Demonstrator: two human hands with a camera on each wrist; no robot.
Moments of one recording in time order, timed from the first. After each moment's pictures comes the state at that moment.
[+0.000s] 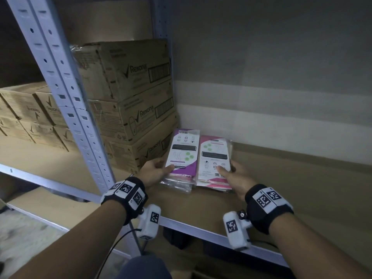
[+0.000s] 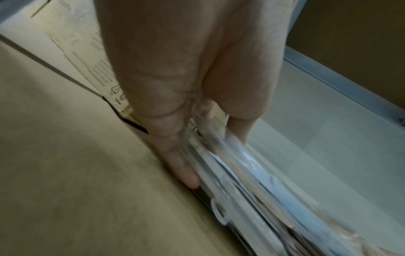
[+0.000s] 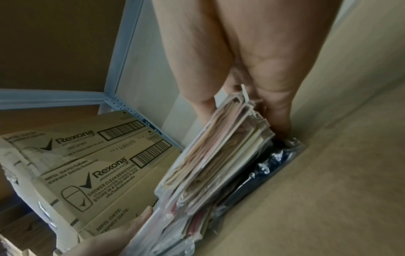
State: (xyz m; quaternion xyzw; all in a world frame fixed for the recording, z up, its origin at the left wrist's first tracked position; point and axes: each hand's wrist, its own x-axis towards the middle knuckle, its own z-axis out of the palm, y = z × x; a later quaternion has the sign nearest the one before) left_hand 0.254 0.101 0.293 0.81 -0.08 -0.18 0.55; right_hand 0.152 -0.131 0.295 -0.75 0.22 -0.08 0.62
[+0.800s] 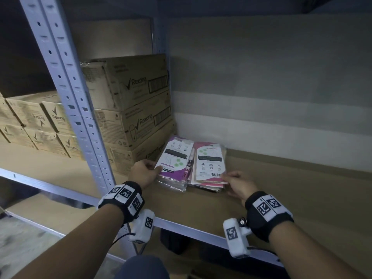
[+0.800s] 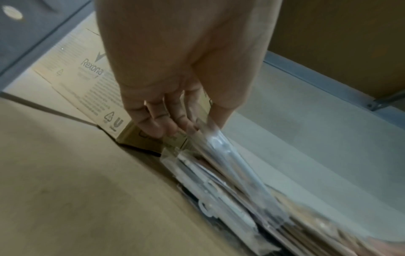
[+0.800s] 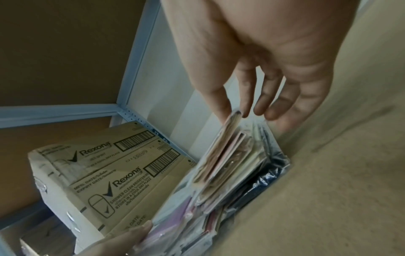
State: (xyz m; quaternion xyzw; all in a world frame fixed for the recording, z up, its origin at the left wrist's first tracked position) left_hand 0.256 0.111 0.301 0.88 -0.03 -0.02 0.47; right_hand 0.129 -0.140 0.306 -0.71 0.32 -0.10 0.62
